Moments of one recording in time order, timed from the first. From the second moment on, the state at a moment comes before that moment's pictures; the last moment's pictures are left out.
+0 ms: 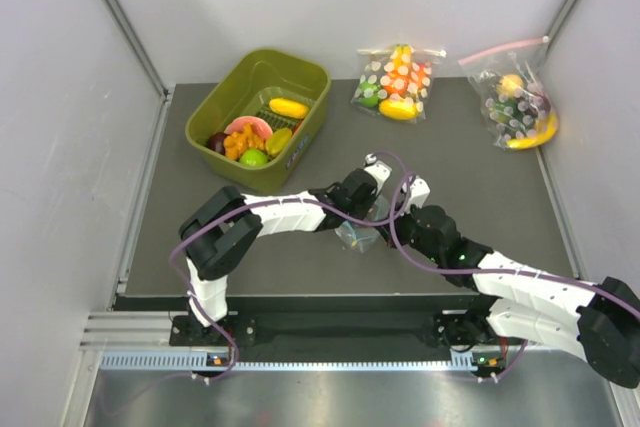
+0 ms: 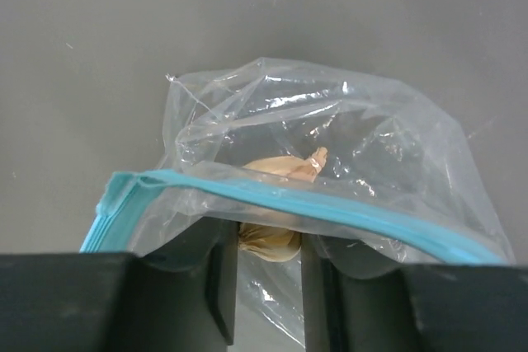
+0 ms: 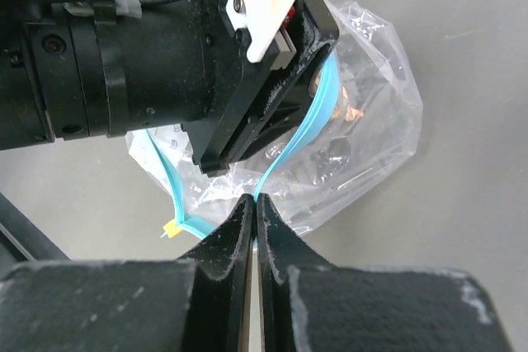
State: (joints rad) left arm -0.93 1.89 1.15 -0.03 -0.23 -0.14; right arm 0.80 0.97 0.34 0.24 0.10 0.44
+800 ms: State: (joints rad) left arm -0.91 1.60 1.00 -0.01 0.06 -0.25; right arm 0.79 0.98 0.34 0.20 0.17 0.44
